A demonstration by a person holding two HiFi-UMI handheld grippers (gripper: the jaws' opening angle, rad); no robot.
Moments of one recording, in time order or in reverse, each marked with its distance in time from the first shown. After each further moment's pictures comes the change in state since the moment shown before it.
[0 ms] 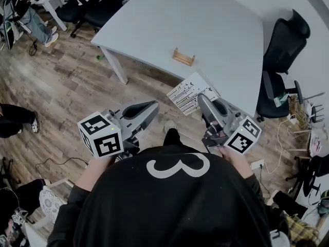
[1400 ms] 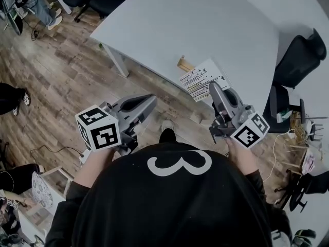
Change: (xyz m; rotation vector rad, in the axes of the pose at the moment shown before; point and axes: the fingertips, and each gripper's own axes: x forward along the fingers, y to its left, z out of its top) left arm 0.040 0.079 0.026 -0.127 -0.036 0.104; right arm 0.052 -0.095 0.045 -0.071 0.046 -0.010
